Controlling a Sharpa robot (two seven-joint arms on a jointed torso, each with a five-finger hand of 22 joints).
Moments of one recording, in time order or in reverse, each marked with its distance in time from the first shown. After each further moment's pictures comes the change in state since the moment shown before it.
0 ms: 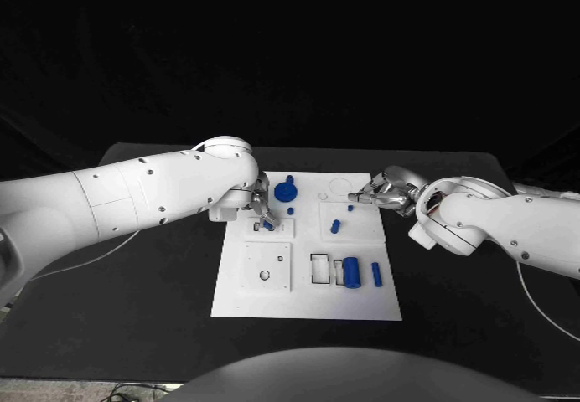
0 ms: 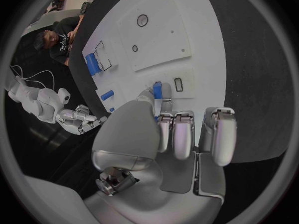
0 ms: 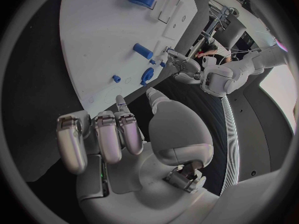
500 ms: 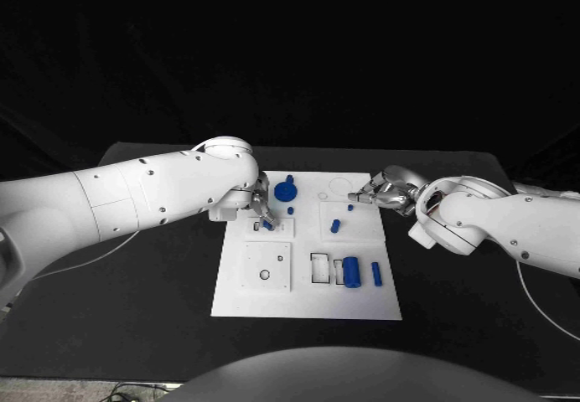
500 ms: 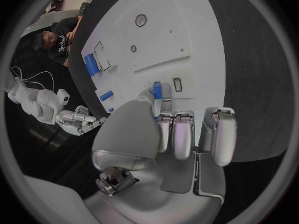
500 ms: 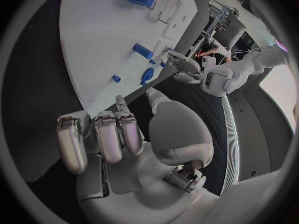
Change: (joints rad) left arm -0.002 0.002 0.000 -0.001 -0.011 0.000 -0.001; left_hand -0.008 0.000 0.004 0.001 -0.001 0.000 0.000 -0.006 0.000 0.000 0.000 0.000 -0.001 0.000 0.000 0.000 0.000 0.000 0.000 0.000 0.000 0.000; right arm 0.000 0.000 0.000 0.000 0.000 0.000 0.000; right_hand 0.000 0.000 0.000 0.000 0.000 0.000 0.000 0.000 0.000 0.000 0.000 0.000 0.000 0.000 0.000 0.000 0.001 0.000 0.000 0.000 0.000 0.000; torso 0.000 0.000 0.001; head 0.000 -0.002
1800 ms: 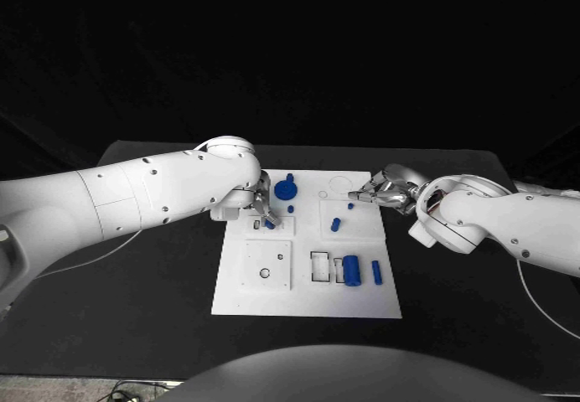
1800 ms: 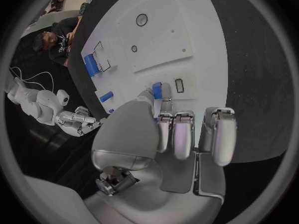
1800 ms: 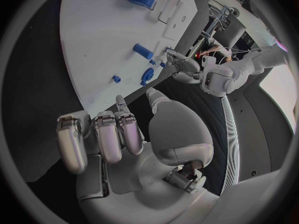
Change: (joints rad) left arm -0.005 0.008 0.000 -0.005 -0.001 -0.001 0.000; left_hand -0.021 -0.003 -0.001 0.001 -0.011 0.004 0.004 -0.010 -0.001 0.001 0.002 0.000 0.000 0.000 0.000 0.000 0.000 0.000 0.000 0.000 0.000 0.000; right arm 0.000 -0.001 0.000 0.001 0.000 0.002 -0.001; right_hand 0.000 0.000 0.000 0.000 0.004 0.000 0.000 0.000 0.000 0.000 0.000 0.000 0.000 0.000 0.000 0.000 0.000 0.000 0.000 0.000 0.000 0.000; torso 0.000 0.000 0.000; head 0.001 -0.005
